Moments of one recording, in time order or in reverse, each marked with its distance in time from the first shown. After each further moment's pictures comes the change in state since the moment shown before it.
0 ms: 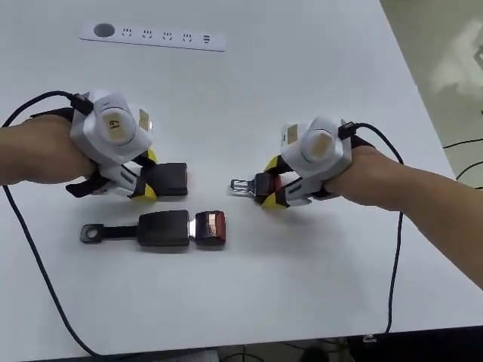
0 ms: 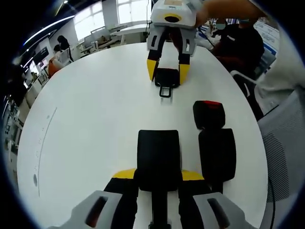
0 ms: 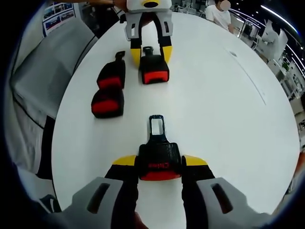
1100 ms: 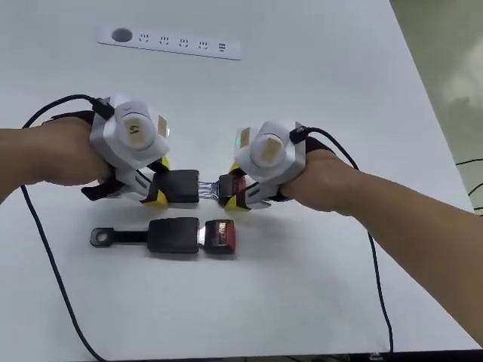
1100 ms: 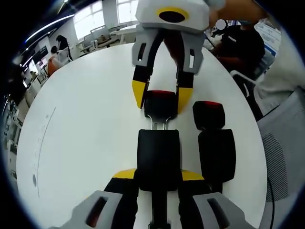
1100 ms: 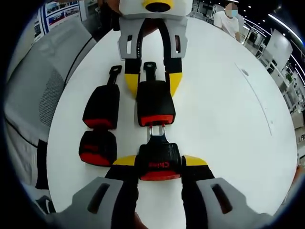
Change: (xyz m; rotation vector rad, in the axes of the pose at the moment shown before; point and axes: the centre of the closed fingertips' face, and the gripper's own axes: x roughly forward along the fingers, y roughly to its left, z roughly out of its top) left arm 0.000 -0.002 0.002 -0.003 0.008 -0.010; right arm 0.036 0.001 0.071 -0.070 -0.021 -0.001
